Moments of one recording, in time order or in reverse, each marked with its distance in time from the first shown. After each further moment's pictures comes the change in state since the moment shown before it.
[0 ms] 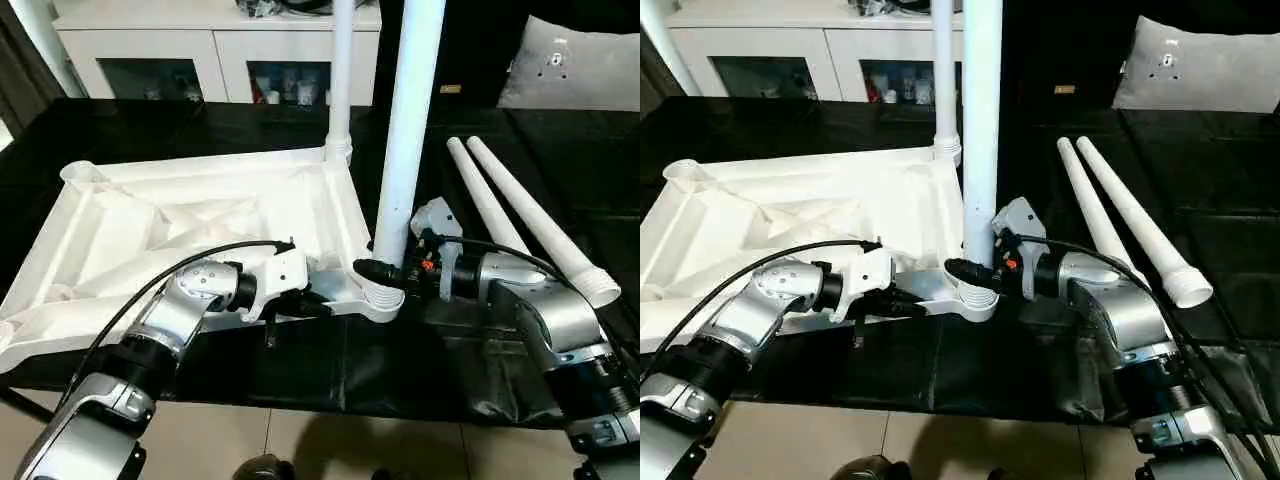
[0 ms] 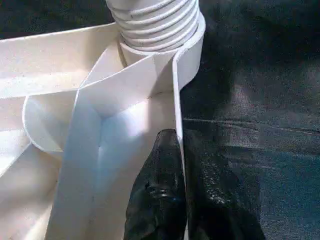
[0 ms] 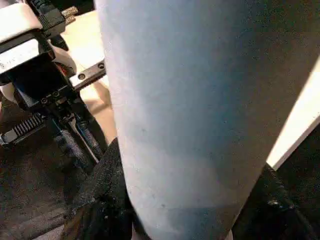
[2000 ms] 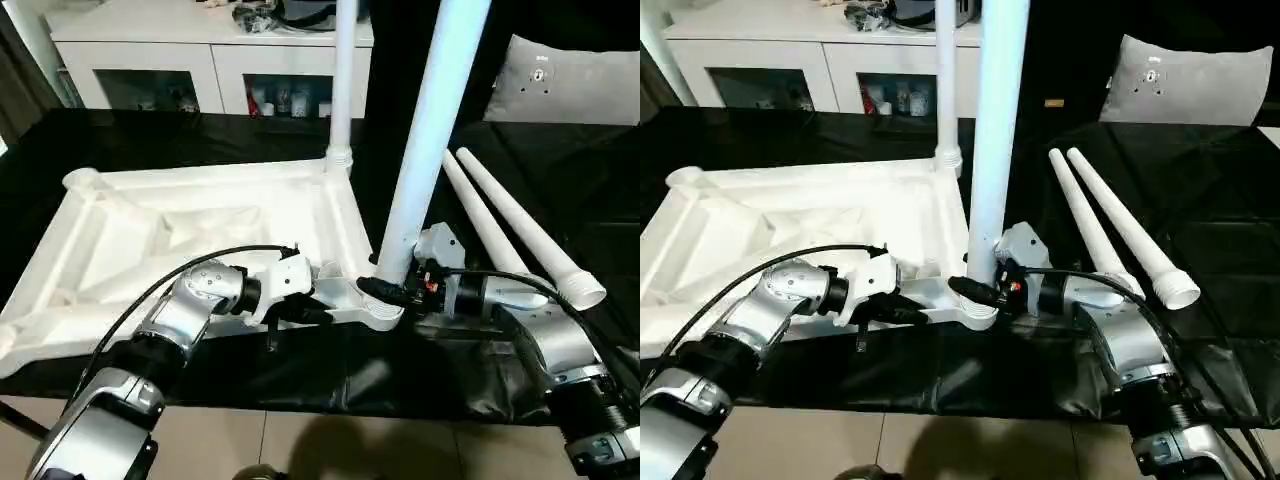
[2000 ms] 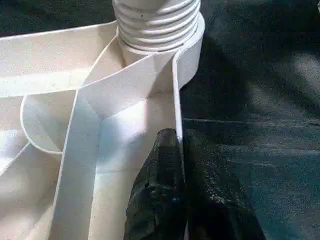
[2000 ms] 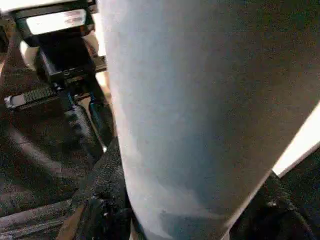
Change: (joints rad) left arm -0.070 -0.042 -0.001 0.162 0.036 -0.056 -0.032; right arm 0.078 -0.001 0.022 0.084 -0.094 -0.278 0.066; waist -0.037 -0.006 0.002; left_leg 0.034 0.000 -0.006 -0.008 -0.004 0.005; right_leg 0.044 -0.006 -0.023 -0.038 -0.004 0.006
